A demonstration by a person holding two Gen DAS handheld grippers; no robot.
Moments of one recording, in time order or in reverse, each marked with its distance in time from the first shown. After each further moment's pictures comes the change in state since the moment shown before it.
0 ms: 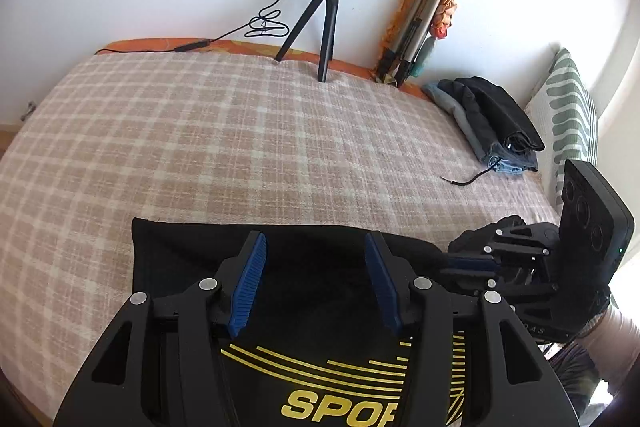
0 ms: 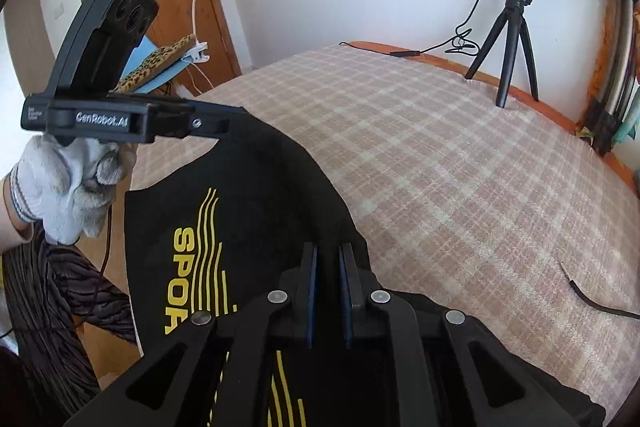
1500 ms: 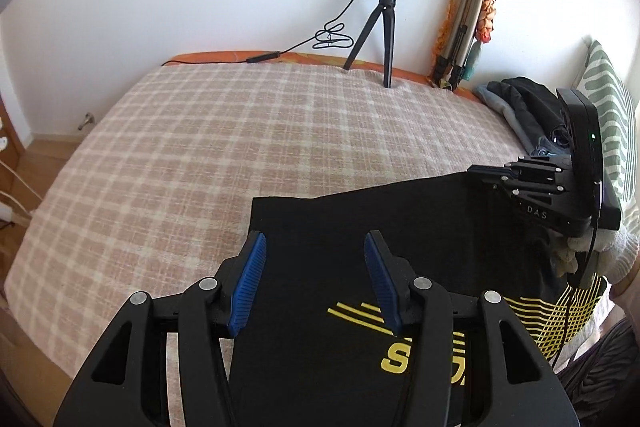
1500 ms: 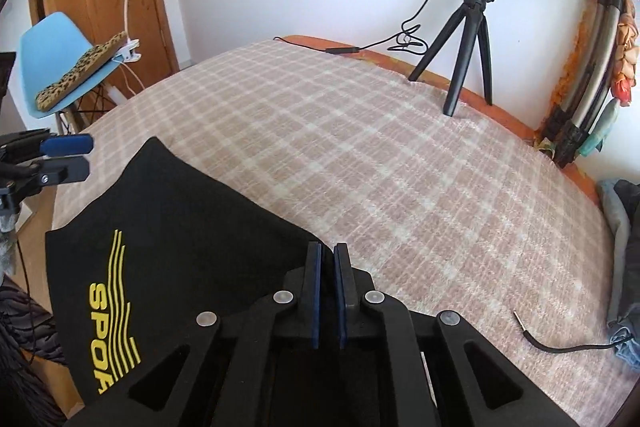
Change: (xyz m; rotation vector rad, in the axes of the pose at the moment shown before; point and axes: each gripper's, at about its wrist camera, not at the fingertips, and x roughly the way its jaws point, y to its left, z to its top) left arm -0.040 0.043 -0.028 0.013 -0.038 0.205; right arm 0.043 -0.060 0.059 0.124 0.056 -0.263
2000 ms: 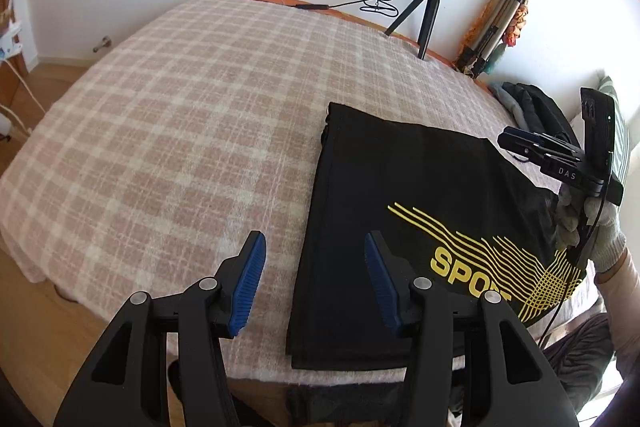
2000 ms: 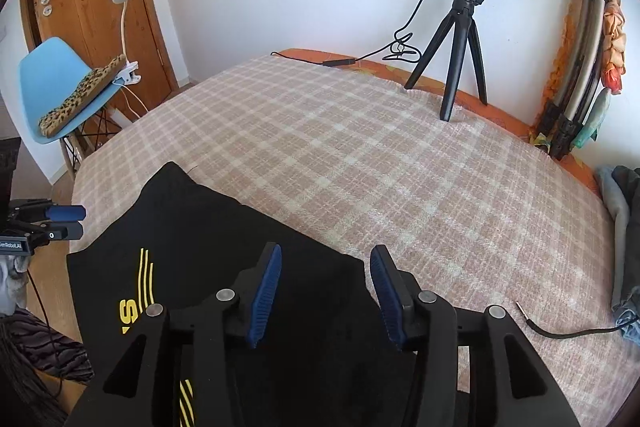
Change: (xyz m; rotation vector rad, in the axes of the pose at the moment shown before) left arm -0.025 0.069 -0.066 -0.205 0.118 -0.089; right arm -0.039 0.013 -0.009 0.058 -0.057 0.088
